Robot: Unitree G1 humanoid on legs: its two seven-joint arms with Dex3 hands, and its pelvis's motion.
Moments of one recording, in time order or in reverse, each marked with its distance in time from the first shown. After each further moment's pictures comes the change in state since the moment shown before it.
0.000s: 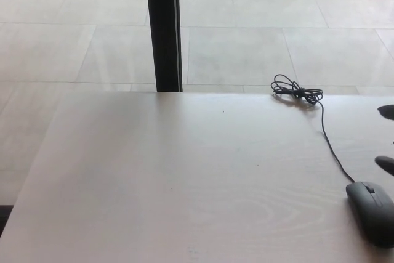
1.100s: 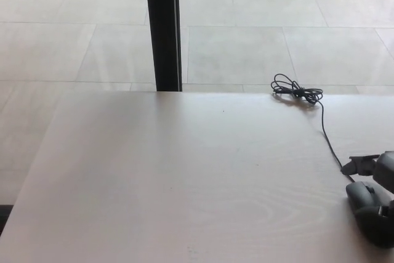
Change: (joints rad) left_arm -0.014 0.000 0.001 -0.001 -0.001 0.000 -0.001; right_arm -0.159 -0.116 0.420 0.129 -0.450 -0.072 -0.016
